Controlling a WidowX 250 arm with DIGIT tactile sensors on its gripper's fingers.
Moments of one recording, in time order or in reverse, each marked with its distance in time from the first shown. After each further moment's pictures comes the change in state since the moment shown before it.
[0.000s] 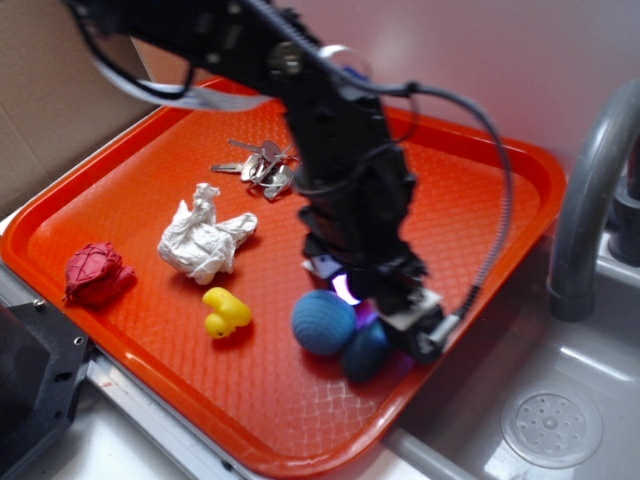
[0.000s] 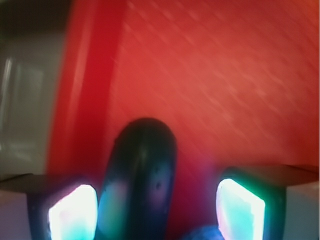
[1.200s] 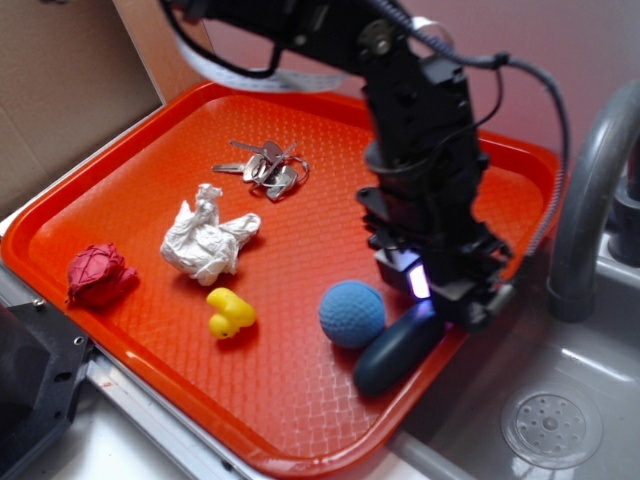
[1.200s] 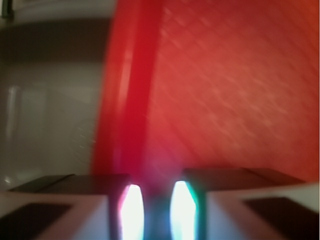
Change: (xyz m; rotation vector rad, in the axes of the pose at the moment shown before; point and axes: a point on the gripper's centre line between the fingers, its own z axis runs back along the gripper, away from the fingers) arm 0.011 -0.022 -0.018 0.158 0.036 -0.055
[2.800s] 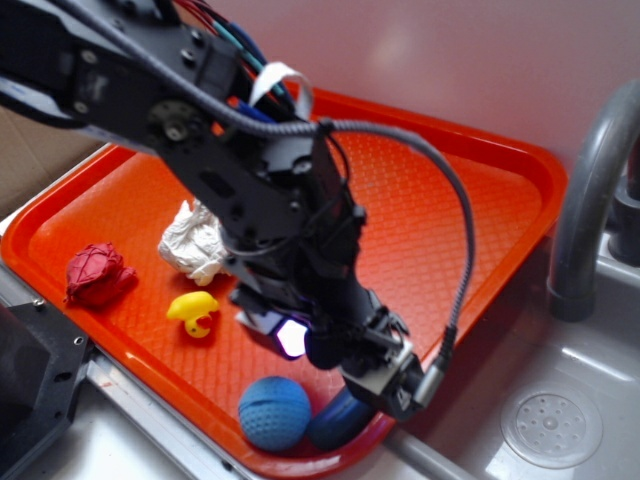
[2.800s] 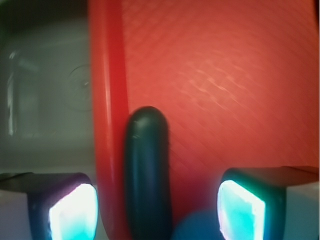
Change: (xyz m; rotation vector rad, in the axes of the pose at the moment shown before) arm -0.057 -0.017 0.035 -0.052 -0.105 0.155
